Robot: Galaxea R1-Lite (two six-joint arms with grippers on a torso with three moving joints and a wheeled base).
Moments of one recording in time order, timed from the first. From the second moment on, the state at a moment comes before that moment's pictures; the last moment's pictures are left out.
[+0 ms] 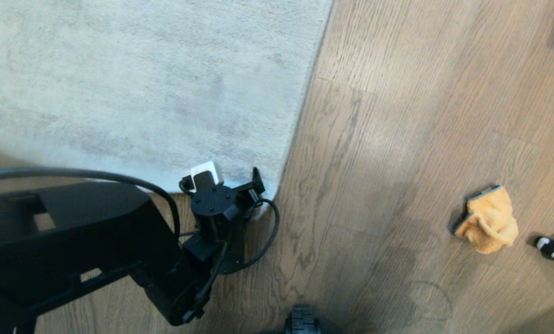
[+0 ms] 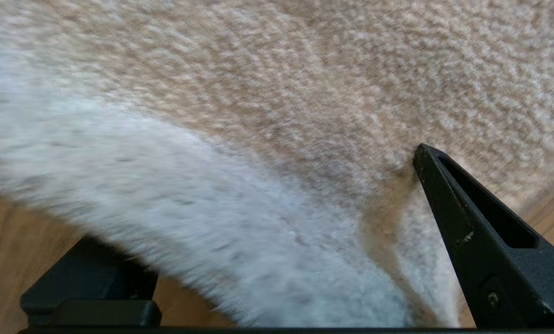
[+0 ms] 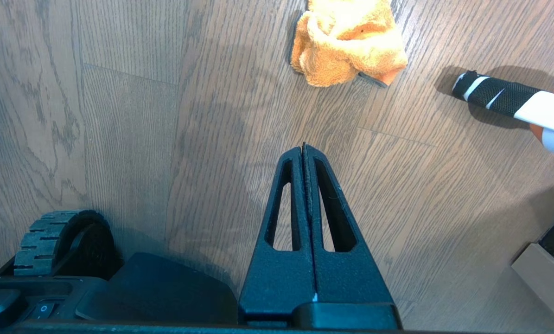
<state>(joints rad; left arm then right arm) -0.69 2.17 -0.75 -1.52 0.74 -0.33 0.00 0.00 -0.02 0.04 -0.04 0.04</state>
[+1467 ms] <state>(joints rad) -0.72 1.97 -0.63 -1.53 0.72 -0.19 0.00 0.00 -0.02 0.04 -0.04 0.04</state>
